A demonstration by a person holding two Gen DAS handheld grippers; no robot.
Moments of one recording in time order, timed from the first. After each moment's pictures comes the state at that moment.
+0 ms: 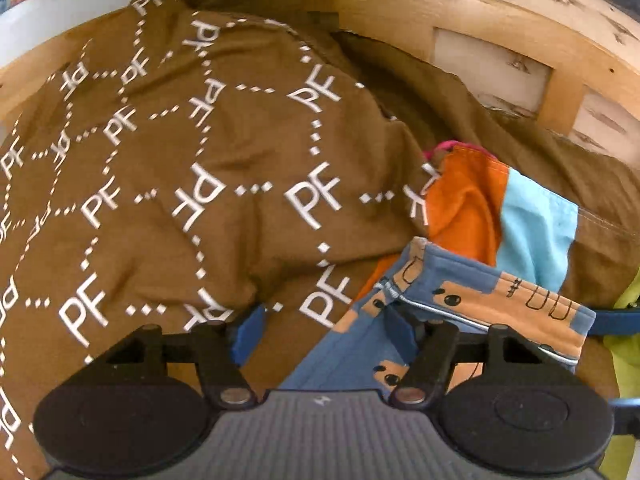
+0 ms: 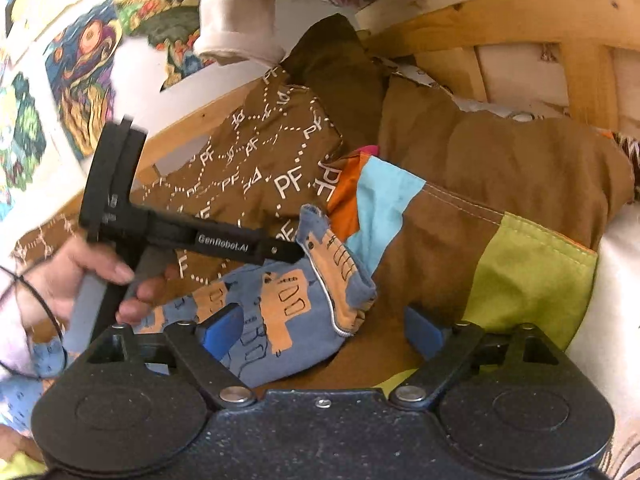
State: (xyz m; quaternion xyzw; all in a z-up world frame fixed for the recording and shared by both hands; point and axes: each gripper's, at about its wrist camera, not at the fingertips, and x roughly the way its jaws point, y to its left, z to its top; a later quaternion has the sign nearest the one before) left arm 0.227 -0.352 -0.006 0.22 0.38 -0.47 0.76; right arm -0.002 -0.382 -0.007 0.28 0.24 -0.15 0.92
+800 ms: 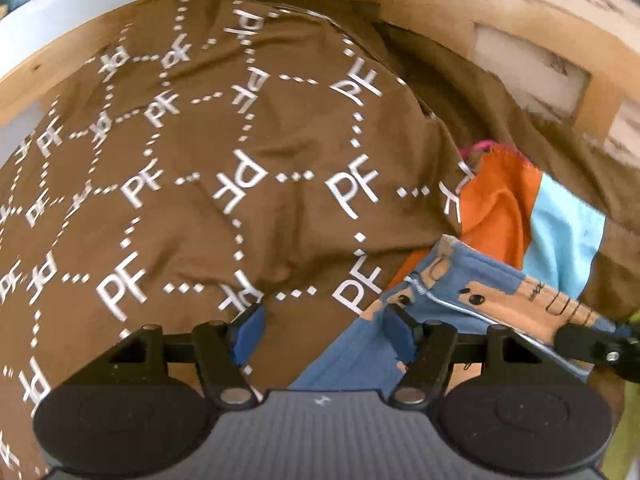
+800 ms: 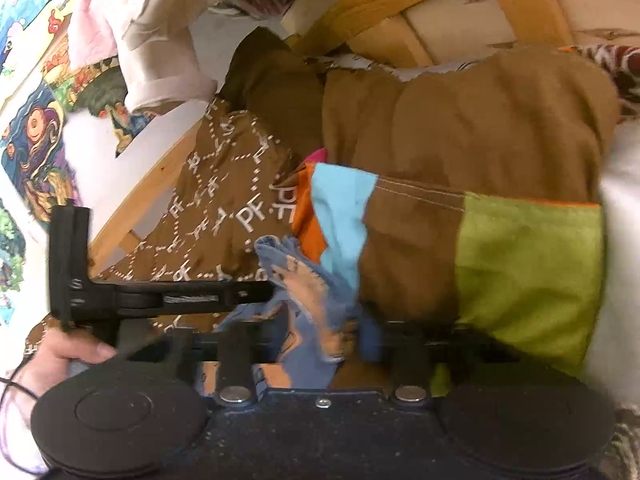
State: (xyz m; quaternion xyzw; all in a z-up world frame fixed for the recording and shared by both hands) left arm 0.236 -0.368 0.001 0.23 0.41 -0.41 0.78; right arm 0.004 -0.408 -0.024 0.40 0.21 -0.19 0.87
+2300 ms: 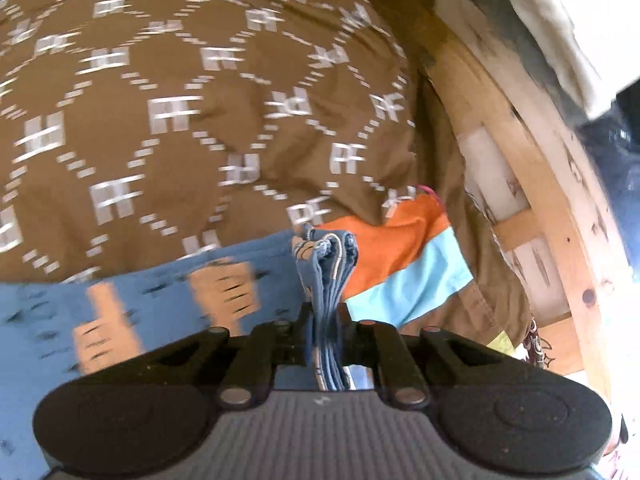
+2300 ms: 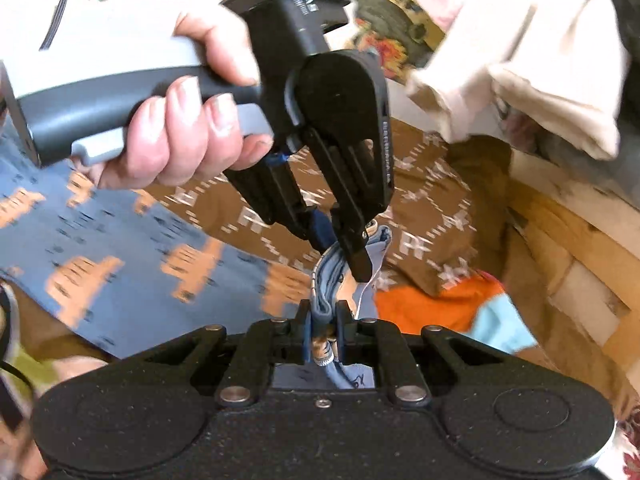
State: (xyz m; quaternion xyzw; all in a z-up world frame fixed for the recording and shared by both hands) left arm 0.233 -0.261 0.029 -0.07 0.57 -0.40 0.71; right arm 0.044 -0.237 0.011 -0.11 0.25 -0.11 0.96
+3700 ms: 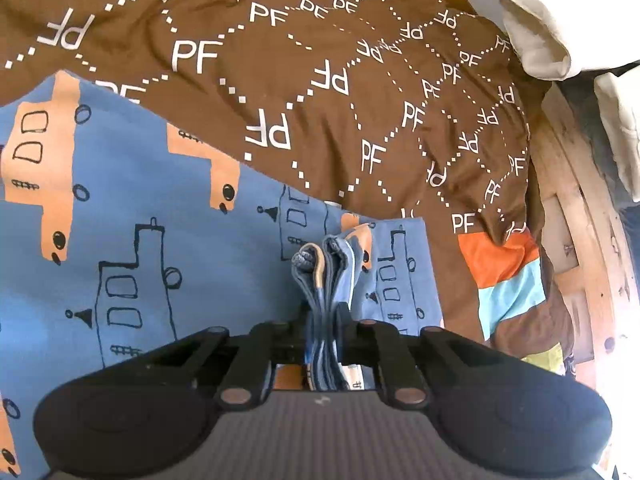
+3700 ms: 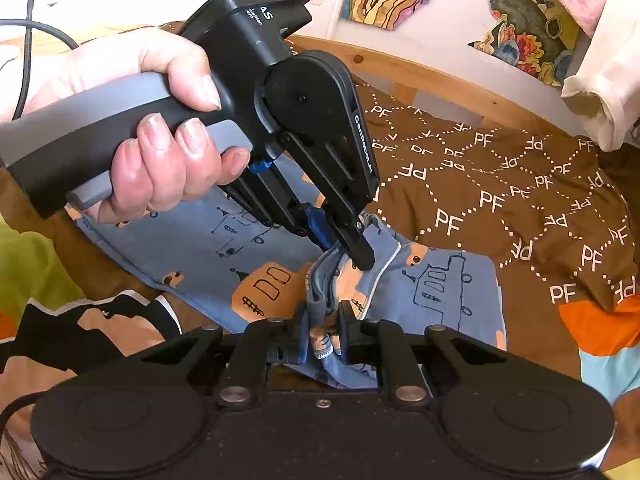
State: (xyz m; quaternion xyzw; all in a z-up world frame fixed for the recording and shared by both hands) left arm 0.236 -0.111 -0.024 -0.16 0.57 -0.31 0.74; right arm 0.076 -0.143 -0.011 -0.09 0.29 0.04 0.95
